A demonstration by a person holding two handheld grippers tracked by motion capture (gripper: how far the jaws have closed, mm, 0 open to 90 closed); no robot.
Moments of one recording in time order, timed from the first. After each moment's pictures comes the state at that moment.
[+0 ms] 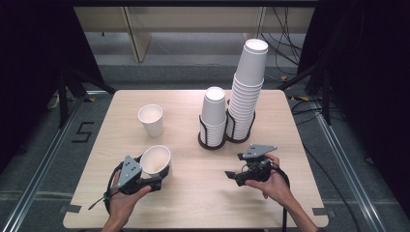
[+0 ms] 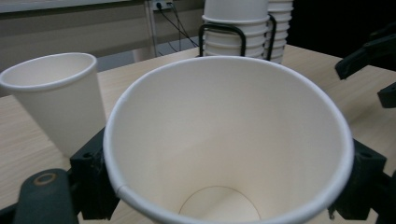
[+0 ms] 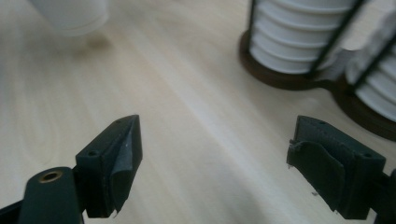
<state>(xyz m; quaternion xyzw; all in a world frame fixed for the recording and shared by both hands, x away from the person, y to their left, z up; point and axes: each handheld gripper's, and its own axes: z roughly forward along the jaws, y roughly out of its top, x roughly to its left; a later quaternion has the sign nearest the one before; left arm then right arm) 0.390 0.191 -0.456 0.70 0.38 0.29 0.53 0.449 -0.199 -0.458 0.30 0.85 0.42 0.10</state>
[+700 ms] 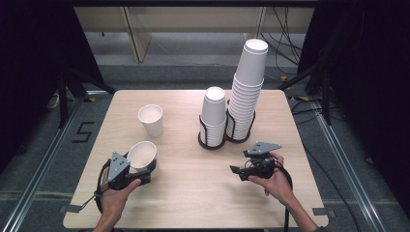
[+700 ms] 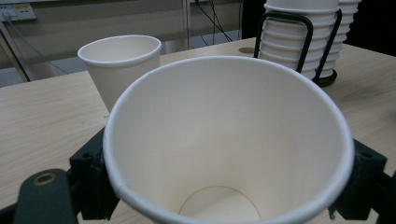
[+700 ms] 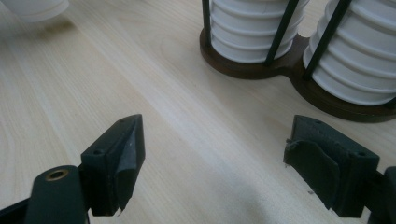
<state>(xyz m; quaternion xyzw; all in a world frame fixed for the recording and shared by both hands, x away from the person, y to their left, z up) 0.400 0.218 -0.463 0.68 0.42 0.32 0.51 0.457 -0.210 -0.464 0.34 0.83 0.41 0.13</state>
